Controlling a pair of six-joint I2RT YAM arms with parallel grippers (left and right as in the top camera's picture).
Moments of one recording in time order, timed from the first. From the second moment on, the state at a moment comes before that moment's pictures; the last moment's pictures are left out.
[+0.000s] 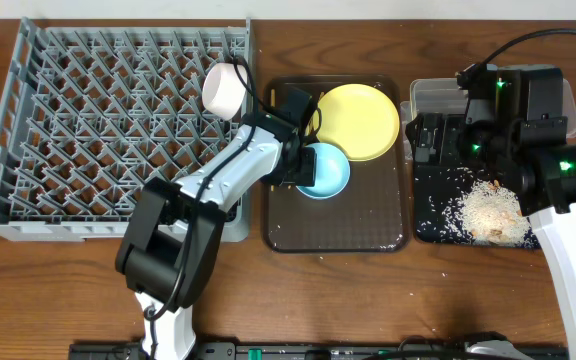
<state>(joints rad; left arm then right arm) -0.50 1.99 1.40 -0.80 0.15 -0.43 0.14 1.32 1.41 -0.98 -0.19 0.19</state>
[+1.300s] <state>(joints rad) -0.50 1.90 1.40 -0.78 0.18 -0.44 0.14 1.32 1.41 -0.98 -0.19 0.19</state>
